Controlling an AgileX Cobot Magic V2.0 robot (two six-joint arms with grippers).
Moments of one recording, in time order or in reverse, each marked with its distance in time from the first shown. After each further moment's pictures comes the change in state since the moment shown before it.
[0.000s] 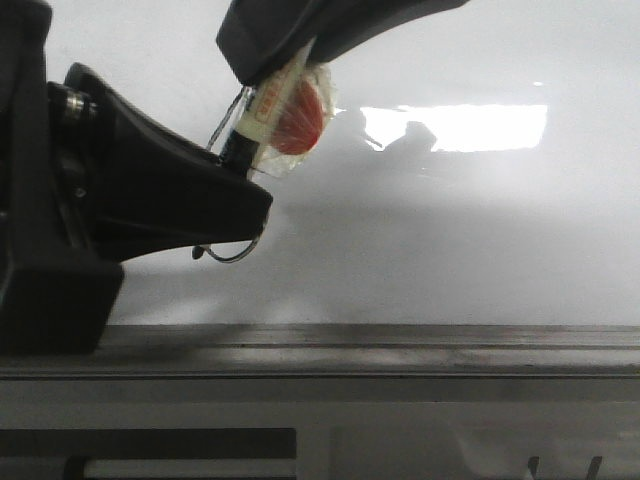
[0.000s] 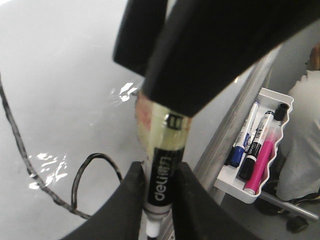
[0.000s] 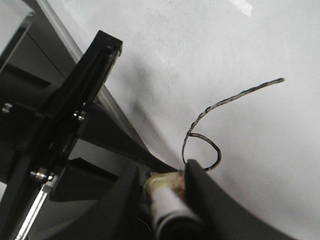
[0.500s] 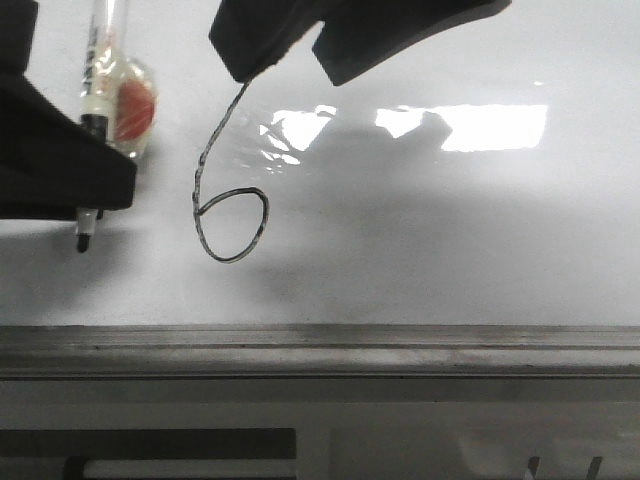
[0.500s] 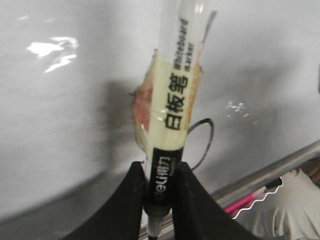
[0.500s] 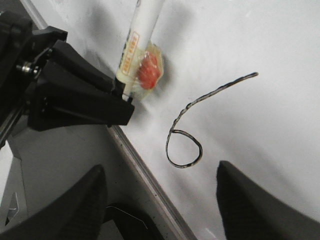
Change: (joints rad) left arm 0.190 -0.146 -0.004 -0.652 0.279 -0.017; right arm -0.043 -0.004 0.000 0.000 0.013 0.000
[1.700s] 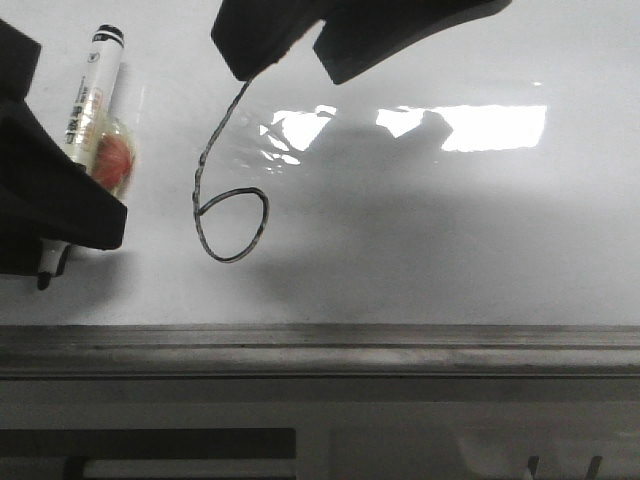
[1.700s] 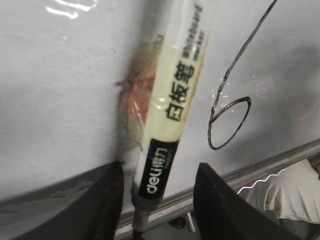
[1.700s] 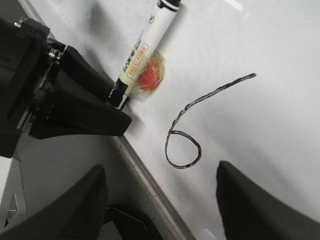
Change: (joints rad) left arm 0.105 0.028 -0.040 -0.047 0.184 0.000; right arm 0.000 0.000 0.000 0.000 -0.002 0.002
